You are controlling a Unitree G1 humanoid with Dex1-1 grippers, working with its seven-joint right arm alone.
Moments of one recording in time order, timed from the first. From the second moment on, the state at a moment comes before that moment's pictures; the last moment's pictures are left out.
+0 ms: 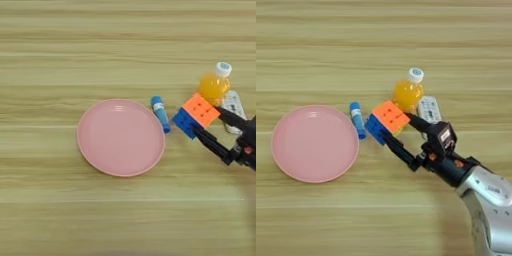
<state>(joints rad) 0.17 -0.47 -0.22 -0.06 0.37 -0.10 0.90</state>
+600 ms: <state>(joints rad) 0.16 -0.48 -0.22 0.16 0.20 -0.24 0.88</state>
